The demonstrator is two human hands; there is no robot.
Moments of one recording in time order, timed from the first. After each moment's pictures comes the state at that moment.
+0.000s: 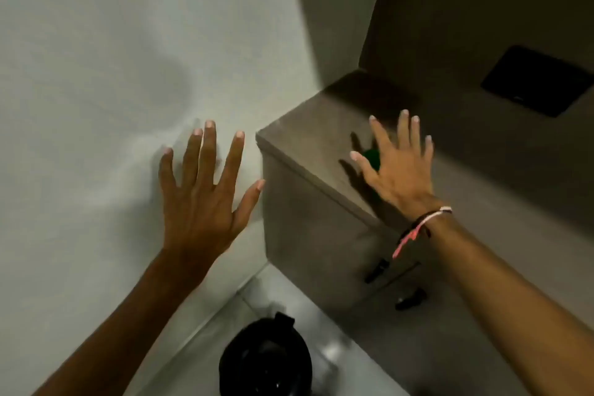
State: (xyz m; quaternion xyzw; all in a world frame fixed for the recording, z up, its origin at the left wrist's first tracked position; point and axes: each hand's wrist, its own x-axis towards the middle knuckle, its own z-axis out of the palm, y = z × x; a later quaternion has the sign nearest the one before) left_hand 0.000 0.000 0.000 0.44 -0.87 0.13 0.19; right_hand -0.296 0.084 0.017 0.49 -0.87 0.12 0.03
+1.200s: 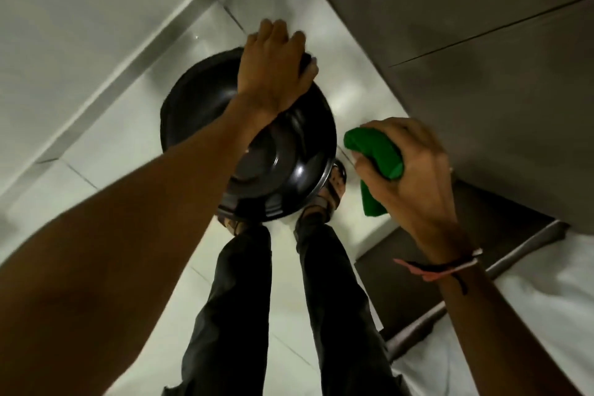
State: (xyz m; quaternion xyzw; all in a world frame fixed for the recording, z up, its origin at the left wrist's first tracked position) left_hand -0.026 0.112 -0.612 0.45 -0.85 -0.23 -0.12; right_hand -0.155 0.306 -0.511 0.47 -0.81 0.14 -0.30
